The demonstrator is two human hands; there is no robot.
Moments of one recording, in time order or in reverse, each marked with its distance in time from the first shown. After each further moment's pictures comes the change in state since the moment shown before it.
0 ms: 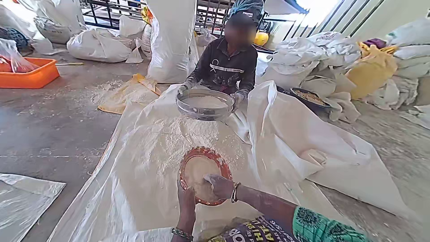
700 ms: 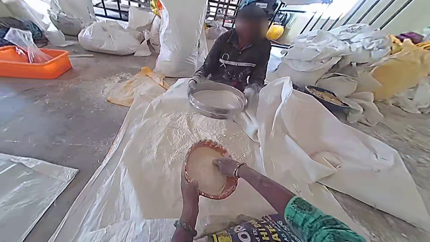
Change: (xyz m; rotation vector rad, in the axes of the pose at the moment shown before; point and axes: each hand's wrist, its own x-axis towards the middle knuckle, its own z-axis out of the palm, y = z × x) left_hand -0.002 0.014 -0.006 0.006 -0.003 0.115; right_hand 0.031 0.005 -0.043 -0.328 -0.143 0.137
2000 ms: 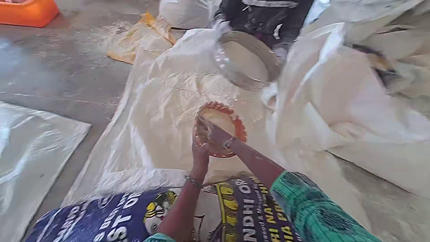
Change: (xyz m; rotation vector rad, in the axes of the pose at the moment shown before) left_hand -0.009 -0.008 -0.001 -0.050 -0.055 0.035; right_hand 0.015 -0.070 0.012 0.505 0.261 -0.163
